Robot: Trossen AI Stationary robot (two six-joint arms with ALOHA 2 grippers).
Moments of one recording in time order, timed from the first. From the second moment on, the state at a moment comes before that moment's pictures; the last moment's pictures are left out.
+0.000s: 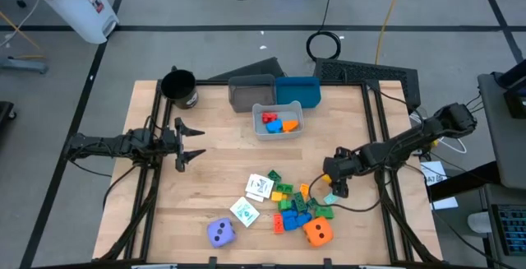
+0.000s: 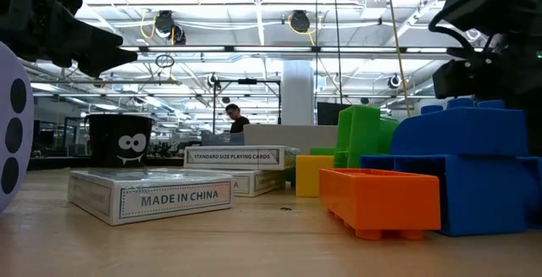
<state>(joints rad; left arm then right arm) -0.07 0.01 0.05 -0.06 -0.20 0.02 0.31 1.22 0.49 -0.49 0.05 0.53</state>
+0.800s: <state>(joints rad) -0.07 0.01 0.05 -0.06 -0.20 0.02 0.24 1.15 0.58 -0.33 0.05 0.34</state>
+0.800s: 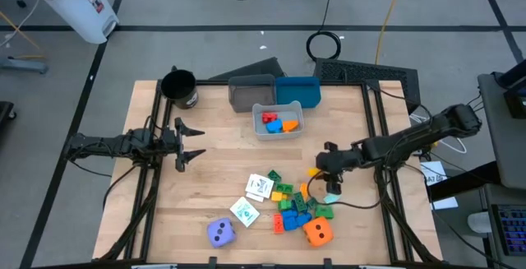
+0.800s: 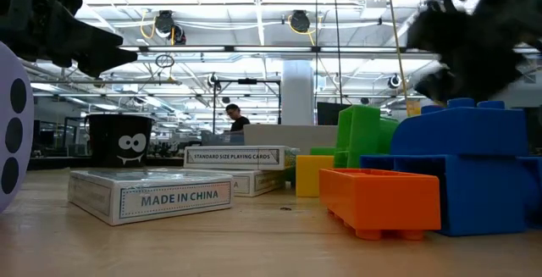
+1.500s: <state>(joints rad) -0.07 0.01 0.05 -0.06 -0.20 0.02 -0.04 1.35 0.71 0.18 -0.01 0.01</state>
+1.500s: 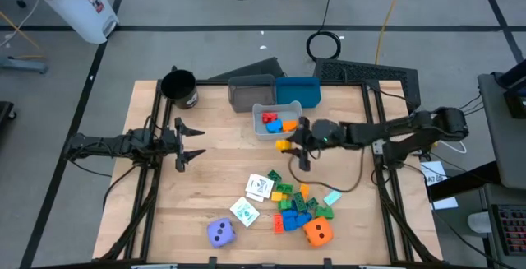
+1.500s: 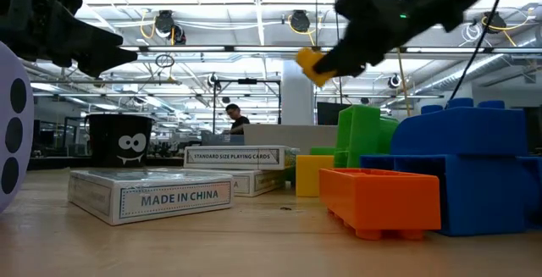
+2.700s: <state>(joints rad) -0.07 0.01 0.05 -0.05 -0.21 0.02 -0.33 1.62 0.93 0.01 -0.02 -0.04</state>
